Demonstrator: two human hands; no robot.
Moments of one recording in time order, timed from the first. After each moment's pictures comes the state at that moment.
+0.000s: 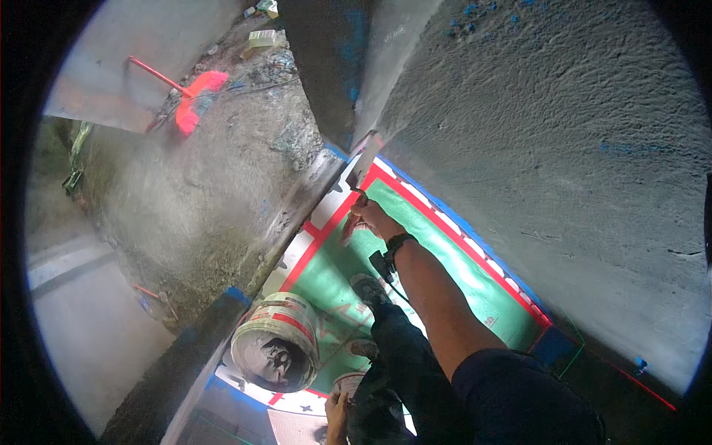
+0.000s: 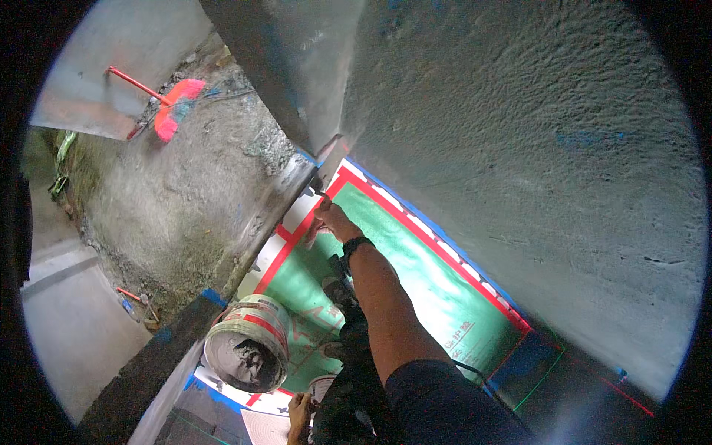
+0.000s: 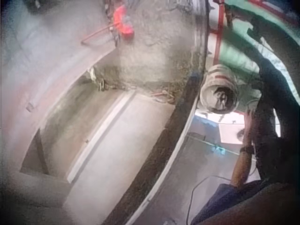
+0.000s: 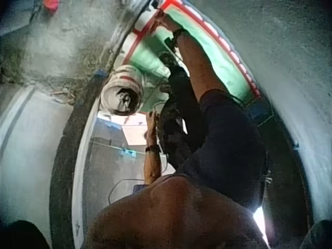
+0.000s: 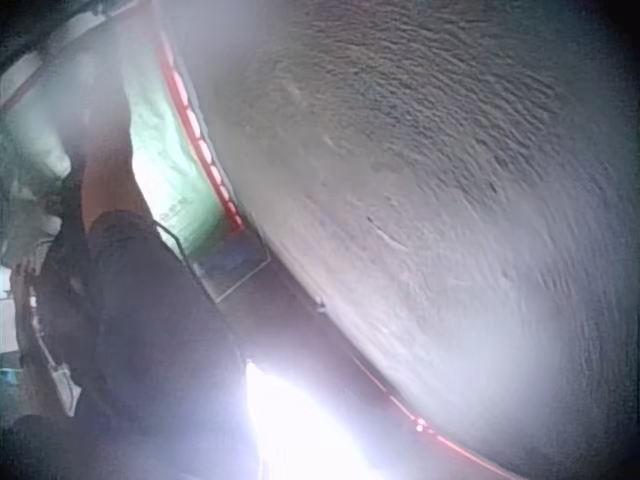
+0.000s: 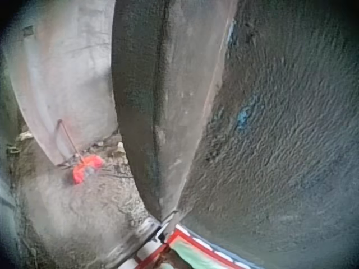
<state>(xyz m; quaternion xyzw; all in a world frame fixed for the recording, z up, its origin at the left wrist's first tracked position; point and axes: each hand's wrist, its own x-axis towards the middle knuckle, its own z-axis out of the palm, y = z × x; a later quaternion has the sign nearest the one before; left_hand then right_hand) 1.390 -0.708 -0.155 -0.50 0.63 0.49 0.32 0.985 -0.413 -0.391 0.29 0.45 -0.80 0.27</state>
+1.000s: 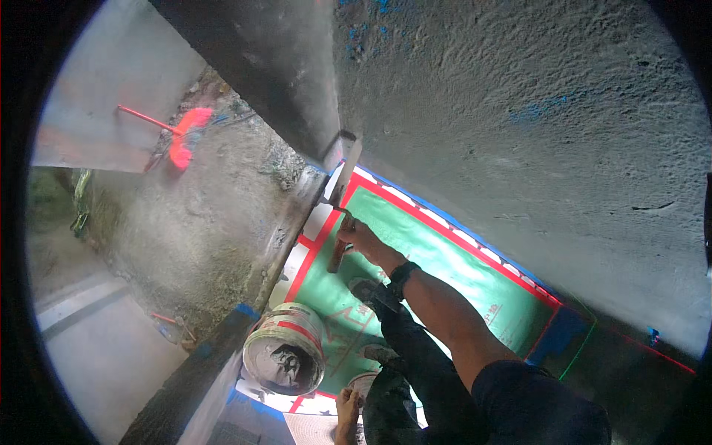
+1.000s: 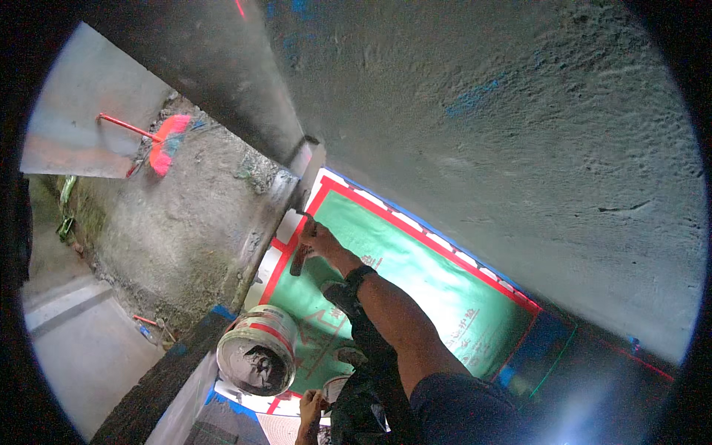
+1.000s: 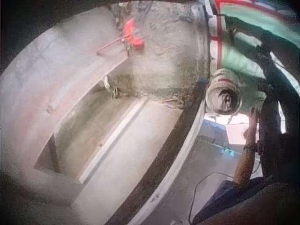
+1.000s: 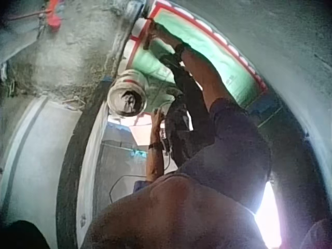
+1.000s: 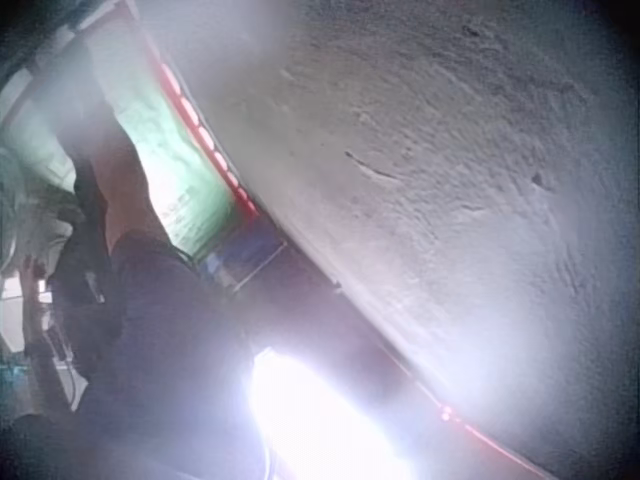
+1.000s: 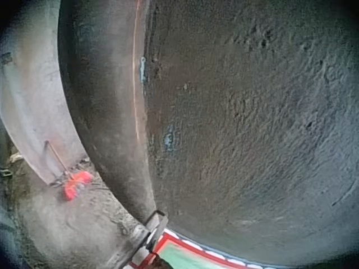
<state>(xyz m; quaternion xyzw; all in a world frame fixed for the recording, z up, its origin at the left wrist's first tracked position) 1.373 -0.659 -0.108 -0.45 0.65 0.50 0.36 1.032 -0.376 -0.283 0.20 0.42 -0.86 0.20</state>
